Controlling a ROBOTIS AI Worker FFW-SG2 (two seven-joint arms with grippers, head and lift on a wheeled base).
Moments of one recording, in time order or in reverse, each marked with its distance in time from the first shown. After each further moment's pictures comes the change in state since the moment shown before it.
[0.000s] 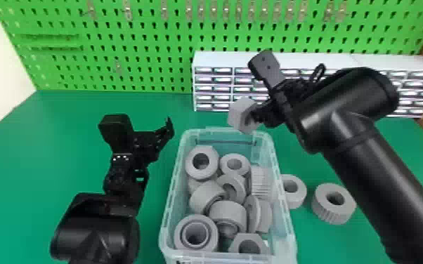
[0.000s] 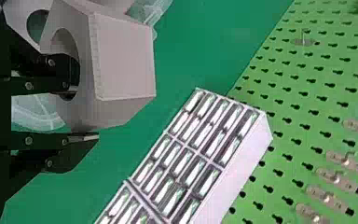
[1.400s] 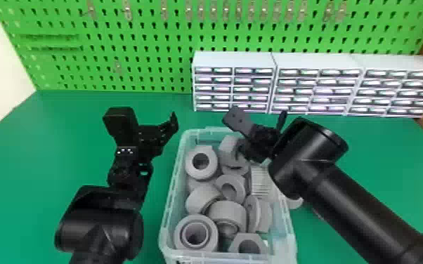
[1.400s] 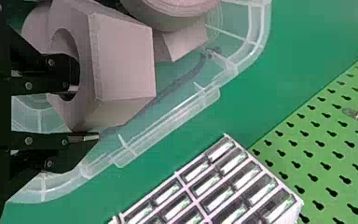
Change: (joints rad) left arm -0.028 -0.001 -0.021 0.000 0.004 0.016 0.000; right arm 0.014 -0.003 0.220 0.337 0.112 -0.395 0.000
